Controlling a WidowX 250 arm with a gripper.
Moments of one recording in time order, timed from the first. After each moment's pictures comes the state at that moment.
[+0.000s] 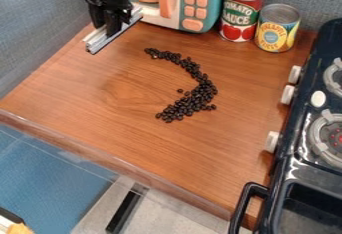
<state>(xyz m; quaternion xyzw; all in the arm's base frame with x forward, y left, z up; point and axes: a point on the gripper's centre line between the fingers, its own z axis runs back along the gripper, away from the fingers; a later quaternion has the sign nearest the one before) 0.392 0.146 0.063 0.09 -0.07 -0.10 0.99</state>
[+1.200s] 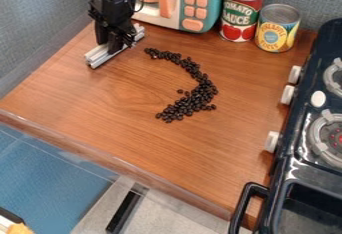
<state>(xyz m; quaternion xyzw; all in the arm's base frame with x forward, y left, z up) 0.398 0.145 0.027 0.13 -0.04 -0.13 0.98</state>
